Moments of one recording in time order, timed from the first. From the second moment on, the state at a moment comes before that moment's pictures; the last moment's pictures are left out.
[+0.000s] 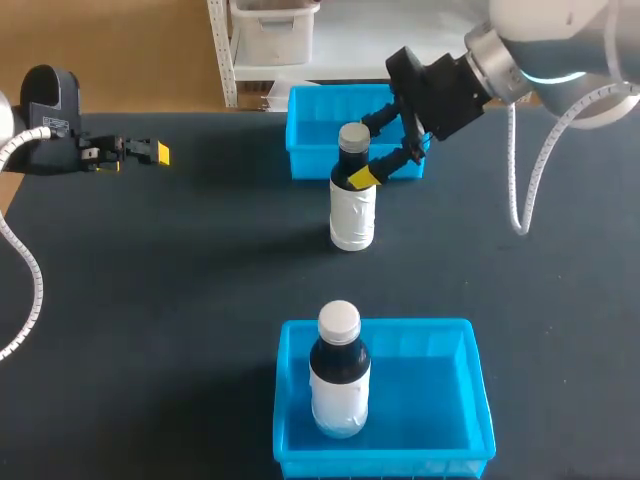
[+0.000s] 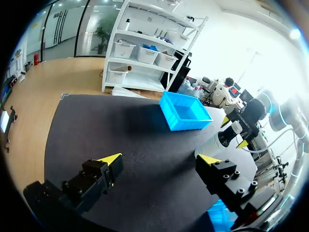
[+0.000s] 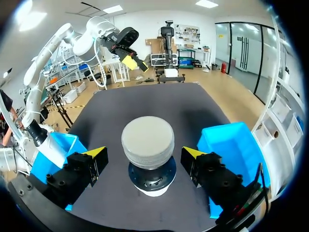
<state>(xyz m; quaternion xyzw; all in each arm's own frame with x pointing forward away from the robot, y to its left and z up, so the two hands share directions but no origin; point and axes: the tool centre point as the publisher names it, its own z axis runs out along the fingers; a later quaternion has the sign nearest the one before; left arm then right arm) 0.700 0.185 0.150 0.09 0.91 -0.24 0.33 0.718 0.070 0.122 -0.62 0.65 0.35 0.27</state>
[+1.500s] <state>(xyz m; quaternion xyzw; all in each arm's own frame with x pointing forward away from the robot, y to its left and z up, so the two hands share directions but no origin) 0.700 0.185 0.150 0.09 0.91 -0.24 0.33 0.741 0.030 0.138 -0.60 0.67 0.33 0.28</state>
